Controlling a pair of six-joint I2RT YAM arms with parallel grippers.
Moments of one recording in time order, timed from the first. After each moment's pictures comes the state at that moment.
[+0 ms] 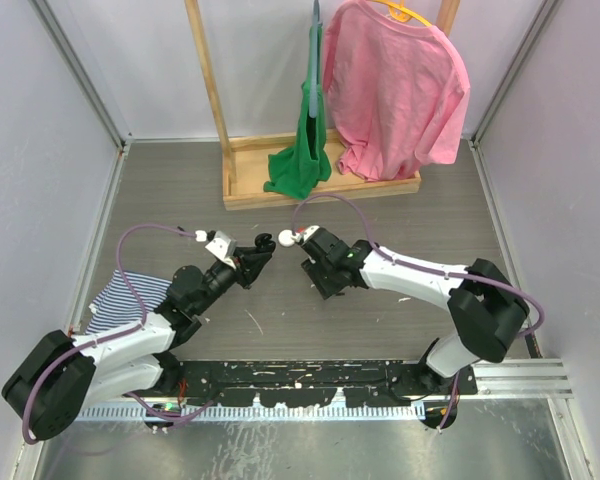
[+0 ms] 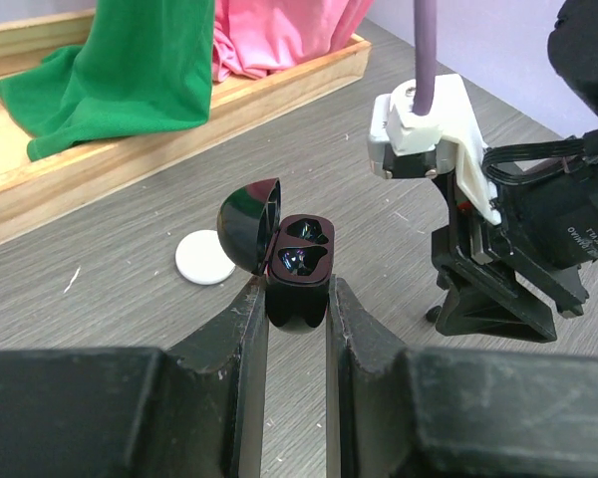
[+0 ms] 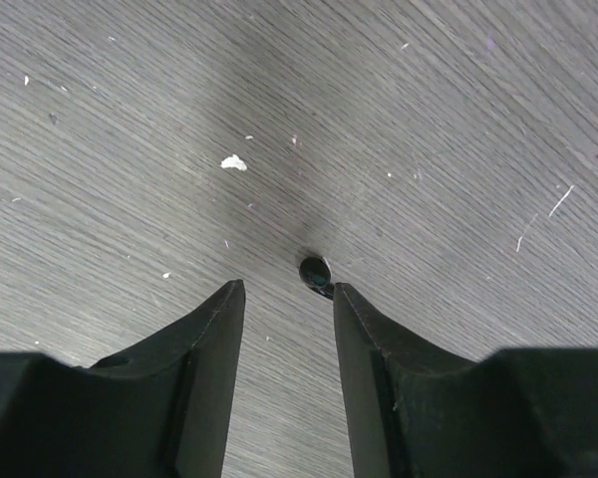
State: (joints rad) left arm -0.67 1.02 0.21 0.87 0.07 -0.19; right arm 0.86 1.52 0.94 -0.53 0.17 0.18
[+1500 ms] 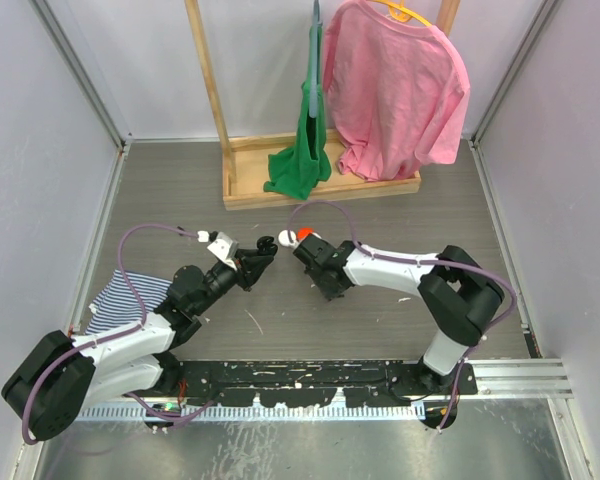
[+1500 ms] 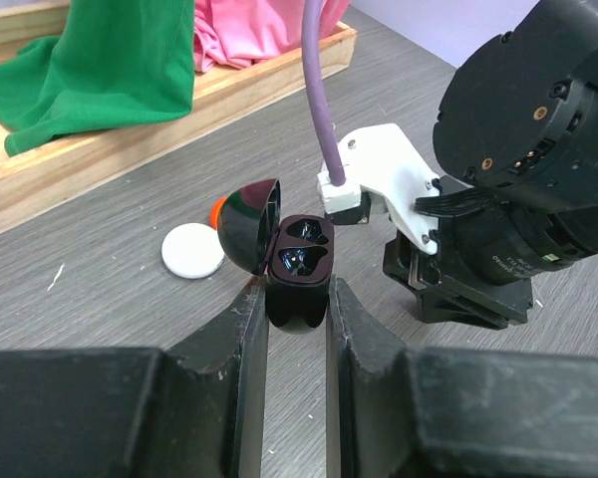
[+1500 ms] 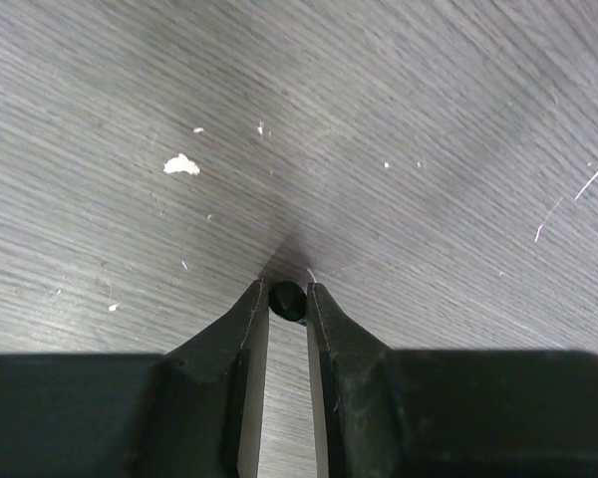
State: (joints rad) left arm -0.67 1.02 0.21 0.84 0.10 -0.19; right arm 0.88 1.68 0.99 -0.57 0.25 0.21
